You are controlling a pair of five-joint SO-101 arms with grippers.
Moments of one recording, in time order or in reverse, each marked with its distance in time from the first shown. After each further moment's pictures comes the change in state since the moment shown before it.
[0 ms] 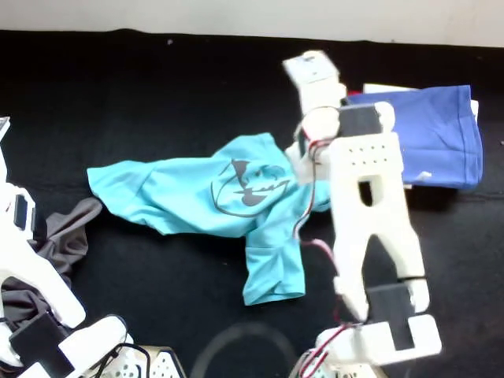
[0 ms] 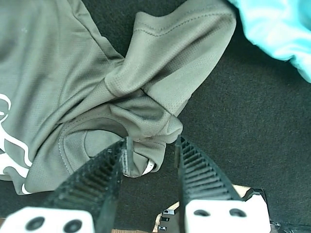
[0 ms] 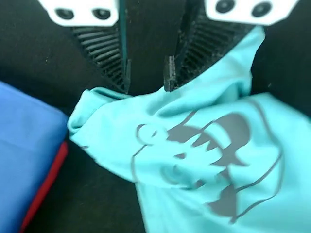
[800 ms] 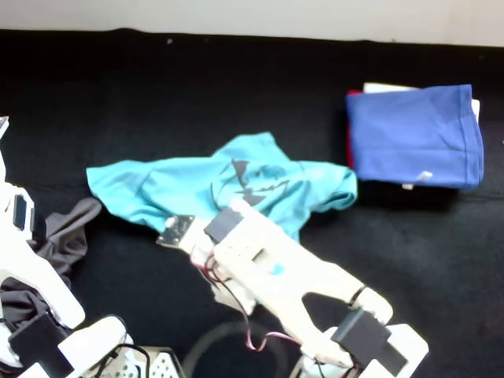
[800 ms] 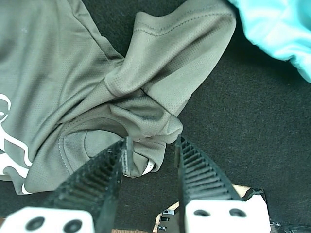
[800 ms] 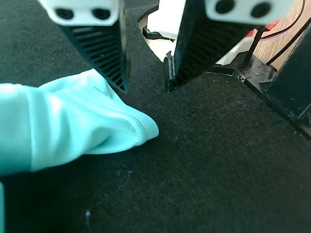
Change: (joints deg) left arm 0.0 0.0 0.0 0.0 0.0; right arm -36.6 -3.1 39.4 -6.8 4.9
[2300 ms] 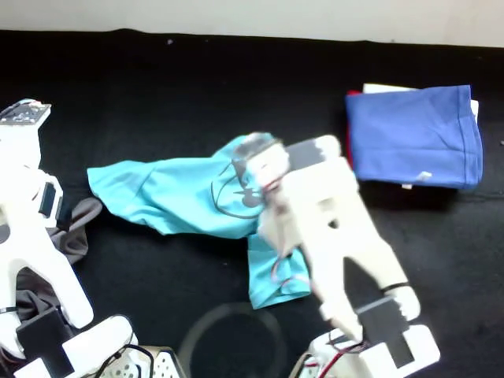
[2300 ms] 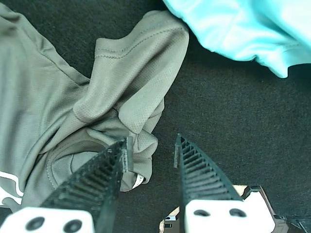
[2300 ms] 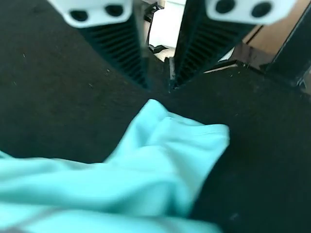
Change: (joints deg) left arm 9.1 0.0 0.0 0.0 0.0; right arm 22.2 -0.2 -15.9 12.8 0.4
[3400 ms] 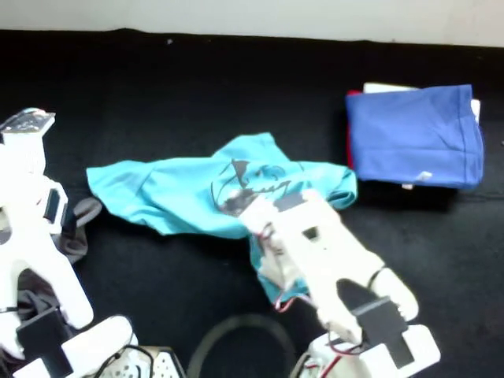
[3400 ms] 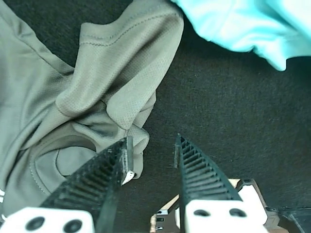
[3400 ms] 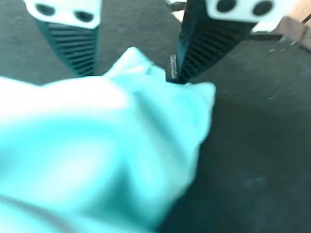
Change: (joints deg) left arm 0.0 0.0 3.4 0.0 2.1; right arm 3.1 0.0 28.1 -28.8 10.3
